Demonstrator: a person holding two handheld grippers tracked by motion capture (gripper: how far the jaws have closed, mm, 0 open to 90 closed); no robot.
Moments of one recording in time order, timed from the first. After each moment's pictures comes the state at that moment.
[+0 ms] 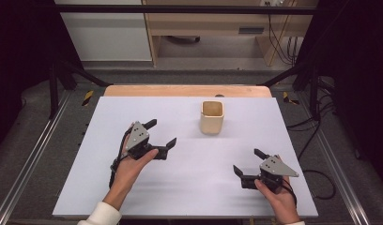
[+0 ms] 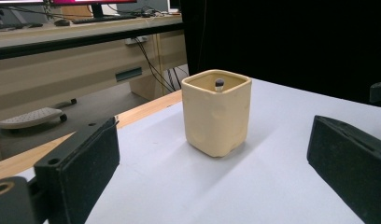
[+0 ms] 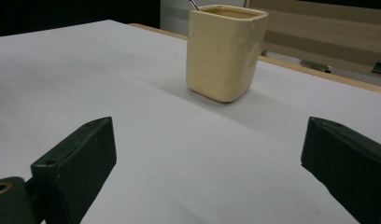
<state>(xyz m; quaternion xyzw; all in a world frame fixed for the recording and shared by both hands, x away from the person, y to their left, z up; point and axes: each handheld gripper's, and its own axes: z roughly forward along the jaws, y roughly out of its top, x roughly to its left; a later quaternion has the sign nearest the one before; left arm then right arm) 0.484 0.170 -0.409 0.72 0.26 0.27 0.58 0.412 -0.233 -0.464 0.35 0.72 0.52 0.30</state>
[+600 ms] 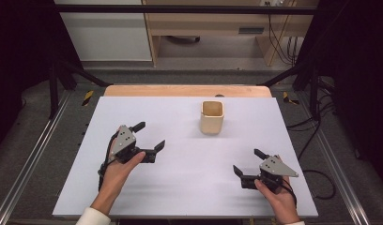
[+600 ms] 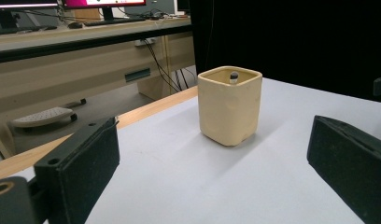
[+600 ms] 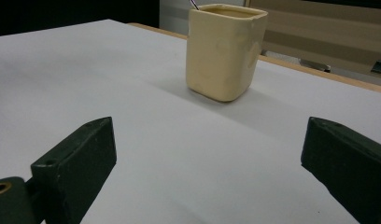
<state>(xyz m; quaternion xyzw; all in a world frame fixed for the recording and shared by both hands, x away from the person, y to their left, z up) 0.472 0.201 -0.410 0.71 0.27 0.28 0.58 0.412 -0.233 -0.464 0.35 0.72 0.52 0.30</state>
